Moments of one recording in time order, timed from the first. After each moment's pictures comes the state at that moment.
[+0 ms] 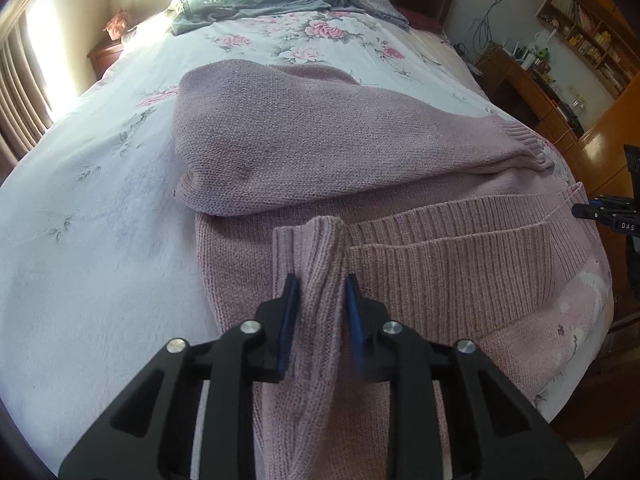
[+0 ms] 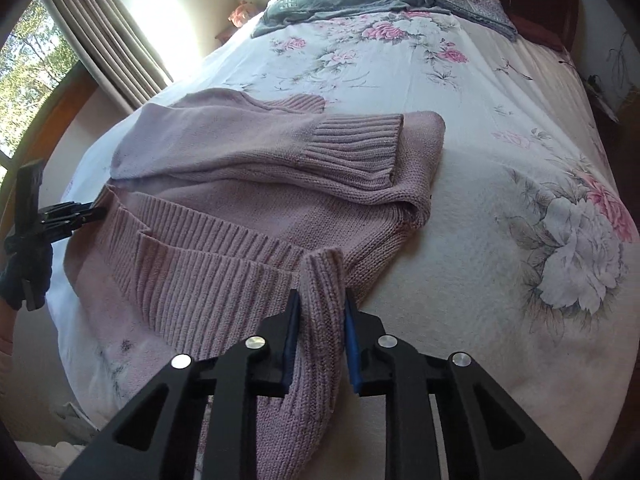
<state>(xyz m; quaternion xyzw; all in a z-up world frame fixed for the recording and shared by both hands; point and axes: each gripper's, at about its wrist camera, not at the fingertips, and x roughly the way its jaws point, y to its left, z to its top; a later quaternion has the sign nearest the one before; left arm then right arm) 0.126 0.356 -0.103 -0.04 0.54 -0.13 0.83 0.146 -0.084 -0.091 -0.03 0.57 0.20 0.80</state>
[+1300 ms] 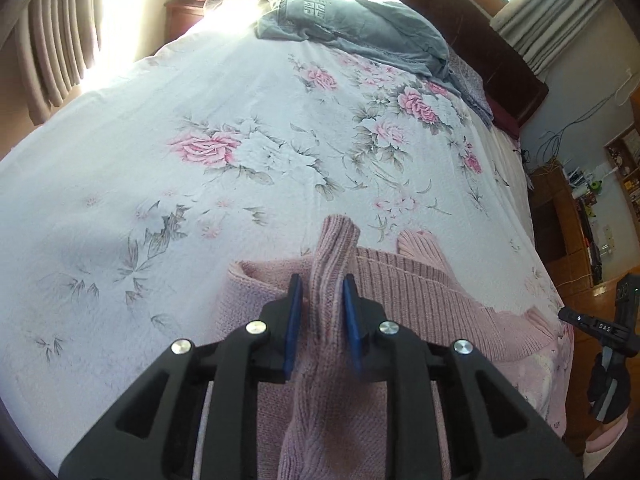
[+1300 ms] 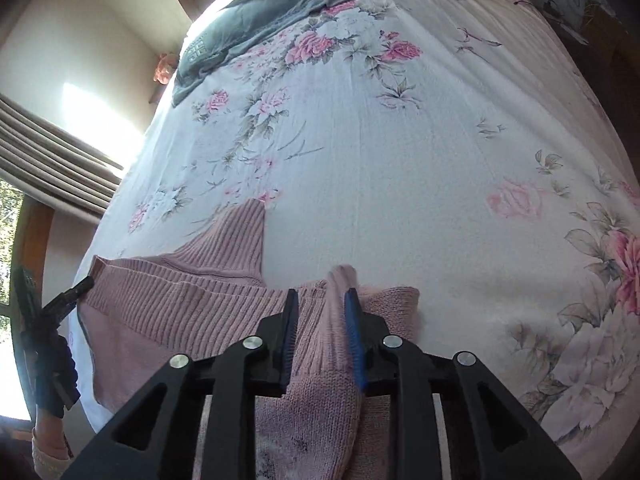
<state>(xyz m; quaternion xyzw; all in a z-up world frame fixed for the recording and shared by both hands) 0.314 0.432 -0.100 -0.23 0.52 -0.01 0.82 0.361 -0.087 -0.106 0.11 0.60 0.11 0.79</state>
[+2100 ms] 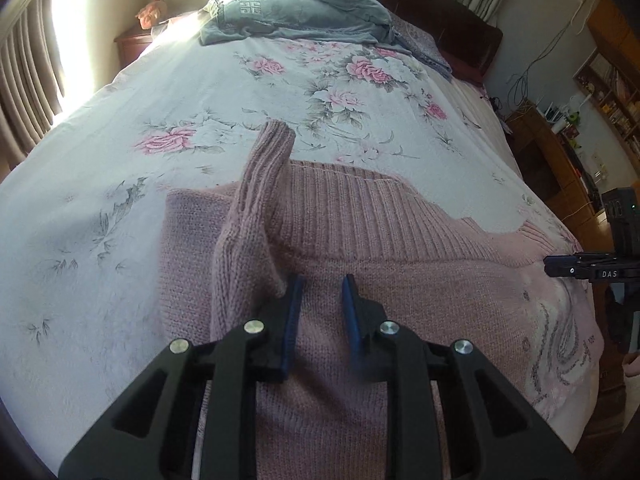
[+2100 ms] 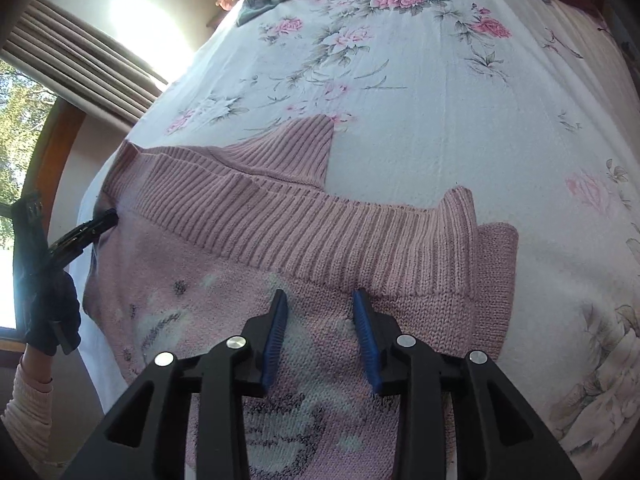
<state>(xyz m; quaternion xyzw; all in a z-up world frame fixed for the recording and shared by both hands) 0.266 0.375 -0.108 -0.13 0.52 -0.07 0.84 0.320 -0.025 -0.128 0.02 0.64 0.22 0.73</state>
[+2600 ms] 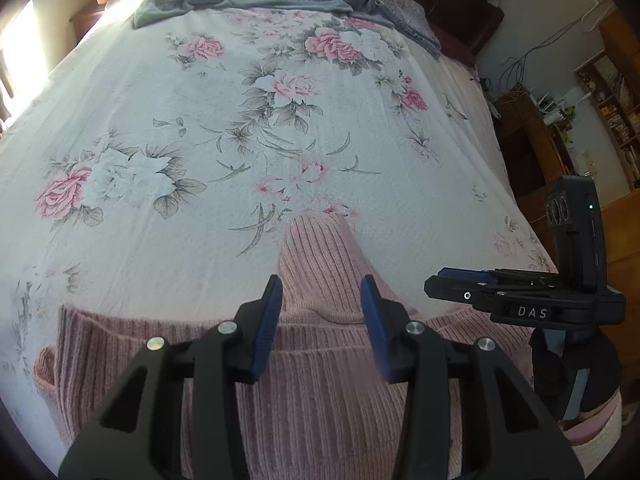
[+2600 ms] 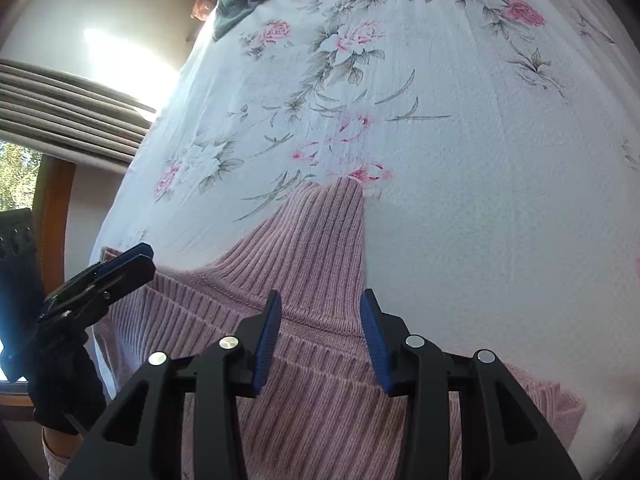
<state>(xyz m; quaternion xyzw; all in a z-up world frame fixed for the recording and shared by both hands) 0.420 0.280 -0.125 -0.15 0.59 -0.11 0.78 0.447 0.041 -0.181 0.10 0.68 0.21 0.70</state>
